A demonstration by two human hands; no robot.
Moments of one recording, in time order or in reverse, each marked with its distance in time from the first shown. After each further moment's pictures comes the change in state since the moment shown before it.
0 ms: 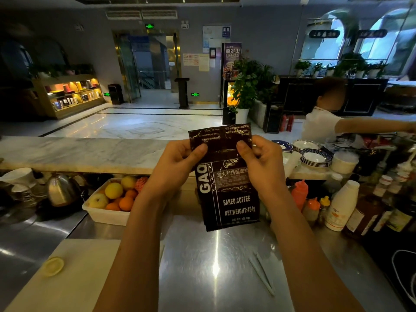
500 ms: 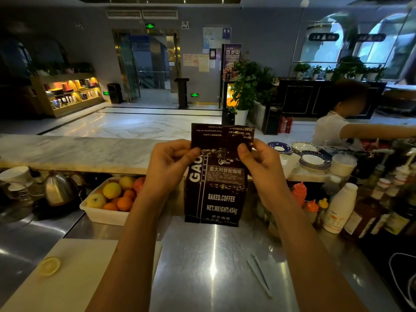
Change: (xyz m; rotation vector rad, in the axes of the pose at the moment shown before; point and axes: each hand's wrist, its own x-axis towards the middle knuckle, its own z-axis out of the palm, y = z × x) left_hand -0.001 -0.011 -0.012 0.028 0.131 0.065; right_hand -0.005 -0.002 -0.006 0.270 -0.155 0.136
